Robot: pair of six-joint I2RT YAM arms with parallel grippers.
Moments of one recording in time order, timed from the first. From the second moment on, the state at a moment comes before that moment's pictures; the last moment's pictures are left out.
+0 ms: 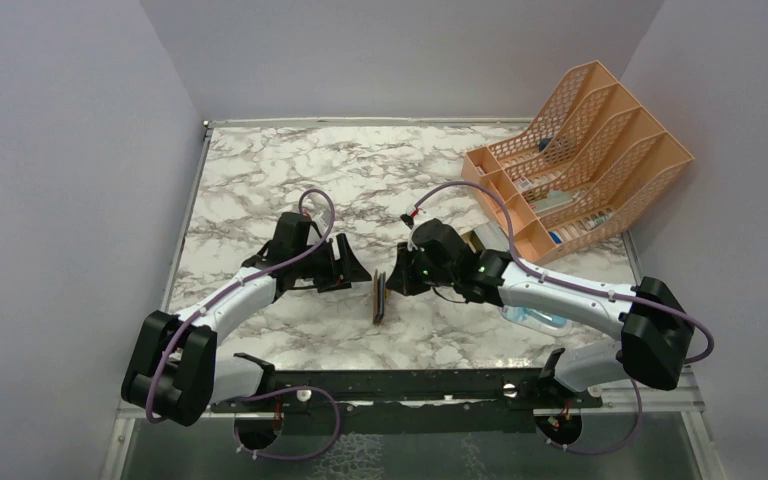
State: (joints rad) left arm -0.36 1.25 0.57 -0.15 0.58 -0.69; right arm 0.97 1.39 0.92 -0.21 -0.01 0.63
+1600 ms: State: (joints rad) left arm -0.36 1.34 0.58 -0.15 0.56 -0.65; right arm 0.97 1.34 0.82 -0.29 0.04 0.66
